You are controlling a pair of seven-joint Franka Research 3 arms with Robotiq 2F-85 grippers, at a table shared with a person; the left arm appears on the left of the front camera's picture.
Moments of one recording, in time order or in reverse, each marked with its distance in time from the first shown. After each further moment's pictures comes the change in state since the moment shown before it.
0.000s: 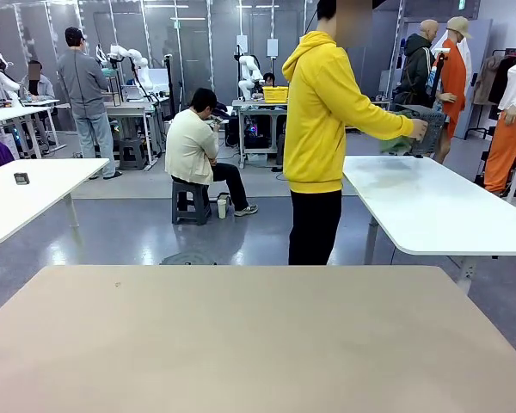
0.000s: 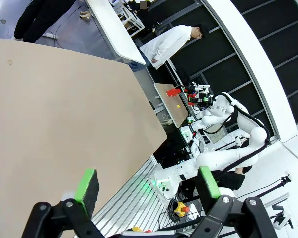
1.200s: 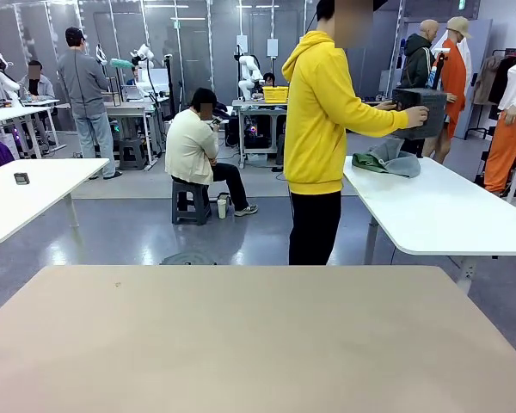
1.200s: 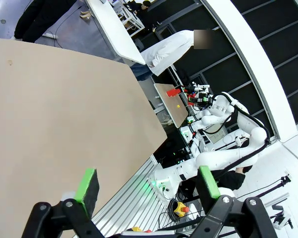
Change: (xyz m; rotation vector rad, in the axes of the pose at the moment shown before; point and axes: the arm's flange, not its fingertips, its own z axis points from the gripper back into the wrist) left arm 0.000 0.000 0.000 0.000 0.000 0.000; right arm 0.000 0.000 0.000 0.000 0.000 0.000
